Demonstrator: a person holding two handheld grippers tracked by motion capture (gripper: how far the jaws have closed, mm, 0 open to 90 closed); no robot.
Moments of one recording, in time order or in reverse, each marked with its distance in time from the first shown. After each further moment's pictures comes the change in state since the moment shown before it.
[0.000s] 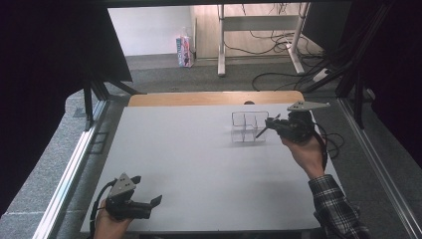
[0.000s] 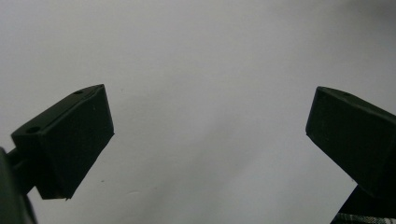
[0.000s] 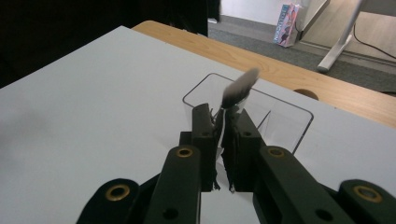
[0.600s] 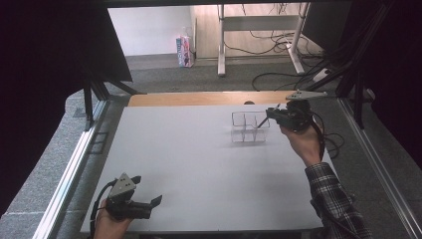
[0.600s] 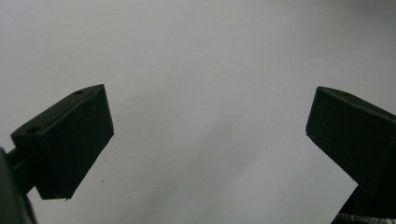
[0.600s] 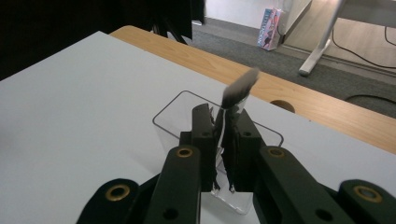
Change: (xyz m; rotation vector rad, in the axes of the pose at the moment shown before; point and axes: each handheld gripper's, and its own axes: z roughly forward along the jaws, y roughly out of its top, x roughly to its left) left arm 0.000 0.000 0.000 0.004 0.002 0.002; right arm -0.017 0.019 0.013 0.003 -0.064 -0.015
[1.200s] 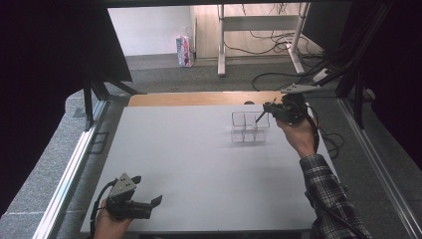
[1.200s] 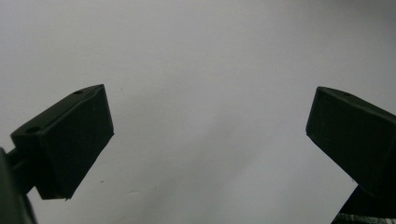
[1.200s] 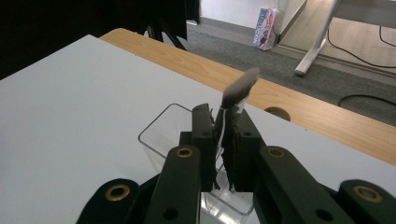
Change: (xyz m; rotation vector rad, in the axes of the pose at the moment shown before) left arm 0.000 0.000 0.000 -0.001 -0.002 0.000; right arm -0.006 0.012 0.020 0.007 -0.014 0.008
